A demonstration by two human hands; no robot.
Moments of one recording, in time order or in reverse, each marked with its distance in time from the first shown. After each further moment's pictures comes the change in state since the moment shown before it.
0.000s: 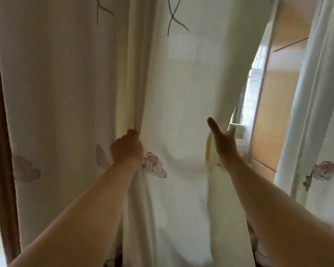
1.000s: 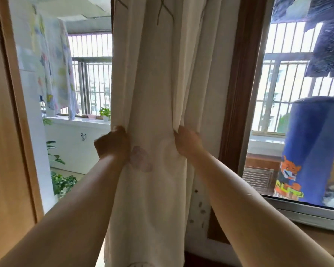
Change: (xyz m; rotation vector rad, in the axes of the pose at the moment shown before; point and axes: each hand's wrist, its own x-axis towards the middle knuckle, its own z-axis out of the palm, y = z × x) left_hand 0.045 -0.297 -0.128 0.390 0.116 -0.256; right_hand -0.159 -0.094 0.346 -0.680 -0.508 -0.584
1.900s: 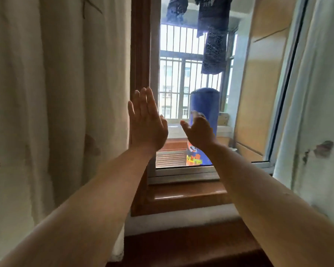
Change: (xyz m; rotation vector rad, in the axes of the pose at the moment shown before) left_hand -0.136 0.257 -0.042 -0.695 0.192 0.545; right_hand -0.135 0.176 -0.161 -0.054 0.338 0.386
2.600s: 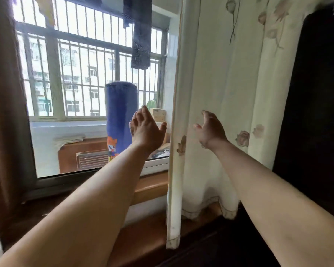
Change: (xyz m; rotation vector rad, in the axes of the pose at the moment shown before) left_hand -0.028 0.319 0.135 -0.450 -0.489 -0.105; right_hand 0.003 0.296 -0.231 -0.303 0.137 0.214
